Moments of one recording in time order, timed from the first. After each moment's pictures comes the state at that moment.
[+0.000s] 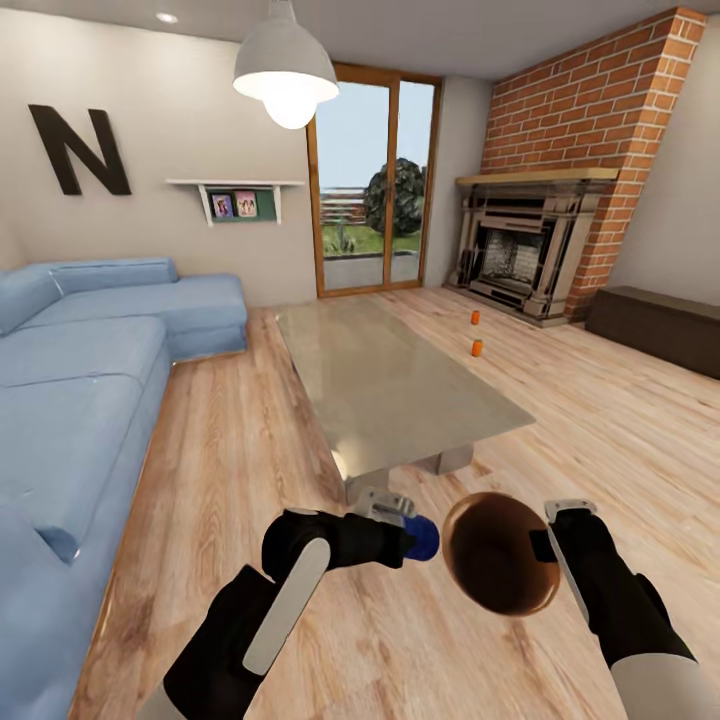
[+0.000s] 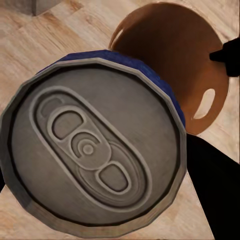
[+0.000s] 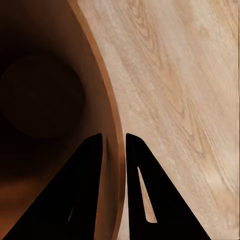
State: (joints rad) left arm -0.49 -0.15 -0.51 -1.50 0.53 1.05 0.12; right arm -0.53 -0.15 -0.07 -1.15 0.18 1.05 -0.03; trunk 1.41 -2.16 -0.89
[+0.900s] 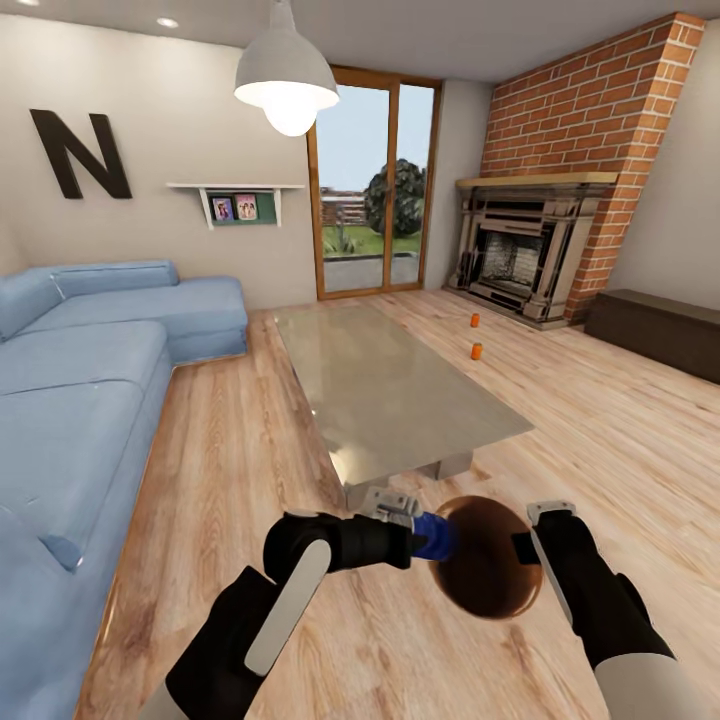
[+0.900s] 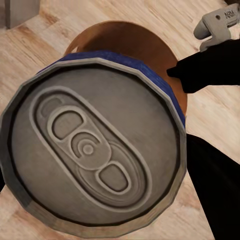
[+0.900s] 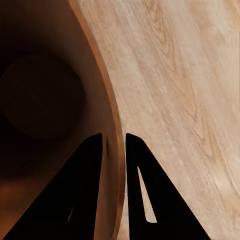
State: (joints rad) left arm -0.49 -0.15 -0.51 -1.47 0.53 0.99 0.02; right arm -0.53 -0.11 -0.04 -1.14 0.17 1.05 -0.03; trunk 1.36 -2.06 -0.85
